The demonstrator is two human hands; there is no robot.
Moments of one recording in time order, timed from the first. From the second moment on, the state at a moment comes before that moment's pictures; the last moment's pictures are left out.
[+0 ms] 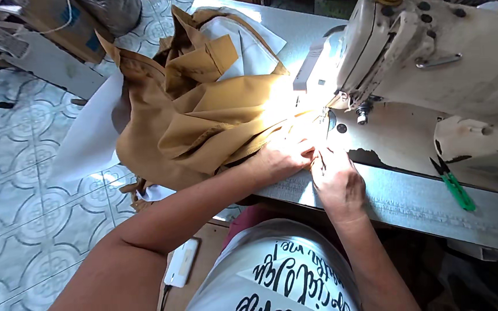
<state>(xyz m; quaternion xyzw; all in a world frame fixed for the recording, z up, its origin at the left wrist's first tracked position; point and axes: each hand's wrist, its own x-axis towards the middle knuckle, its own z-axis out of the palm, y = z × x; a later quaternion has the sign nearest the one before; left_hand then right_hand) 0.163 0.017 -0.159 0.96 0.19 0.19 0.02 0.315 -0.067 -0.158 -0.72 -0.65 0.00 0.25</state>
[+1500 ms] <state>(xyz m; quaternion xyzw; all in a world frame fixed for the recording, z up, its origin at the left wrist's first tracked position) 0.167 0.080 -0.160 0.96 0.18 0.21 0.08 0.342 -0.022 -0.175 -0.68 -0.66 0.02 0.31</state>
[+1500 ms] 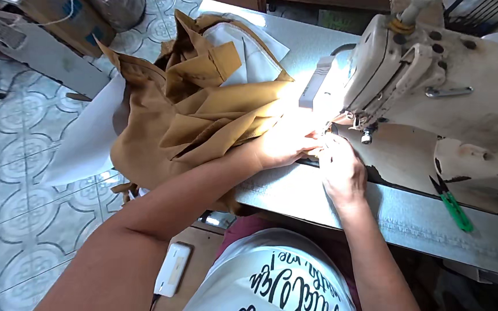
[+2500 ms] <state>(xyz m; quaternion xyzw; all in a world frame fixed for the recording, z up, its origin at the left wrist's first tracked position) 0.157 0.038 -0.131 0.97 0.19 0.16 0.02 0.315 -0.053 -0.147 -0.75 -0.57 0.11 0.33</state>
